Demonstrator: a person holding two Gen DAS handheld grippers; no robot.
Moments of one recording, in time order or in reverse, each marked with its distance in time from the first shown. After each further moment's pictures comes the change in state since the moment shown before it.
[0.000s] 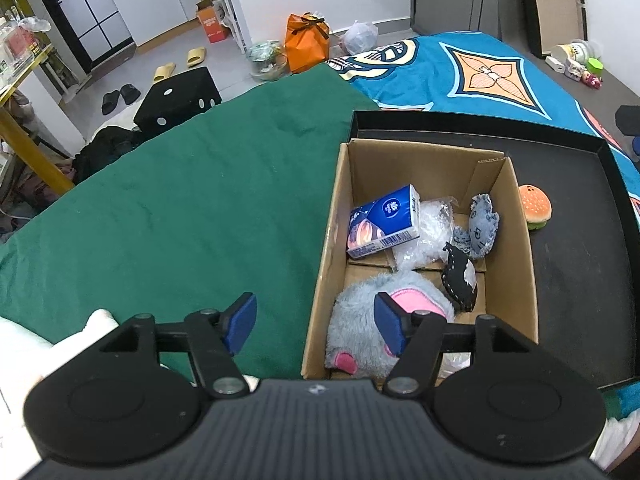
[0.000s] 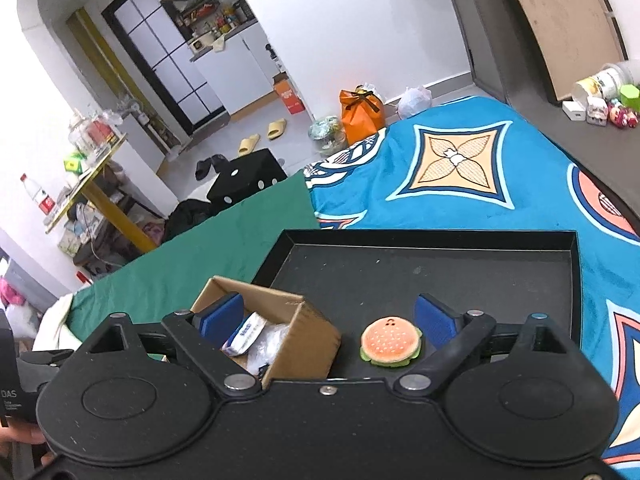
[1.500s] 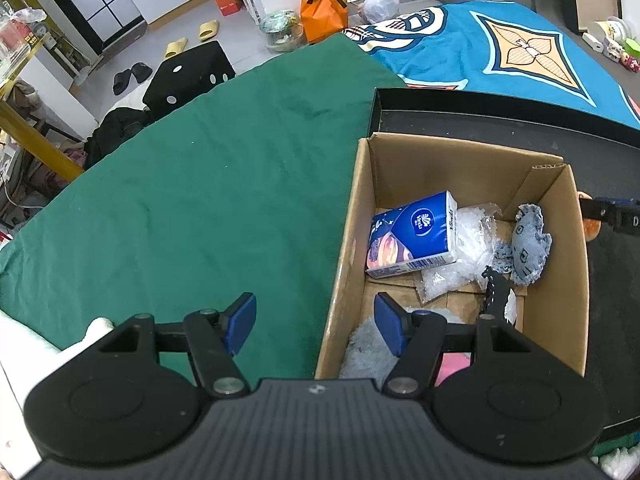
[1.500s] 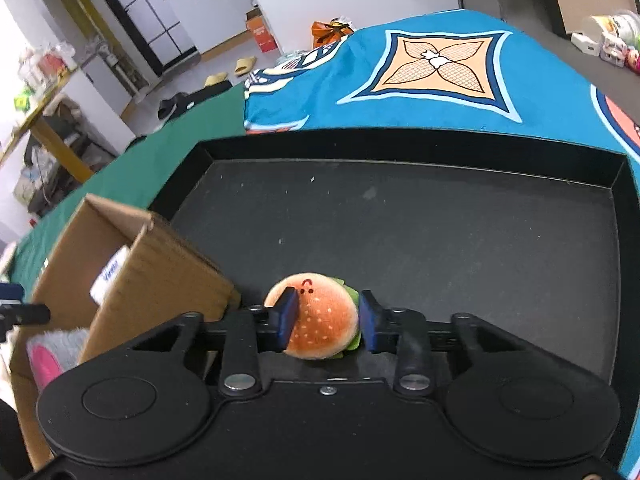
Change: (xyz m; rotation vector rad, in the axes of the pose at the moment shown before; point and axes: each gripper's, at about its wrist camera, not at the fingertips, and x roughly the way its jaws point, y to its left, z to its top) left arm 0.047 -0.009 0.028 0.001 0.101 0.077; right arm 0.105 -0.044 -0.049 -0.099 0.163 -0.120
